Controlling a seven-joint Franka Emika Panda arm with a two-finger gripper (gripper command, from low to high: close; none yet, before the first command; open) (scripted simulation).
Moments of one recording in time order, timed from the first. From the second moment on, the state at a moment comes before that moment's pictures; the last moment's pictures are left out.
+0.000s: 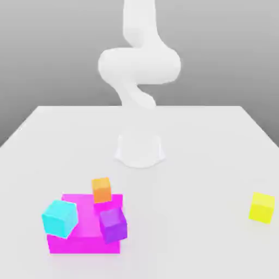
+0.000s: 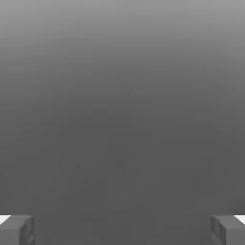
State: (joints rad) arm 0.01 -0.71 0.06 -2.32 -0.03 2.34 0.79
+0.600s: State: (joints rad) arm 0.20 -0.05 0.39 -2.50 -0.26 2.62 0.75
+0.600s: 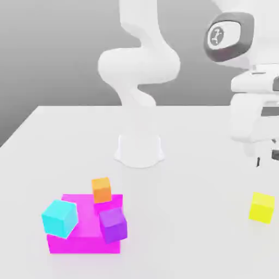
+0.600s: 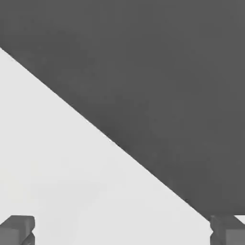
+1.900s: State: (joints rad) arm 0.03 -0.12 0.23 -2.75 -0.21 2.59 1.01
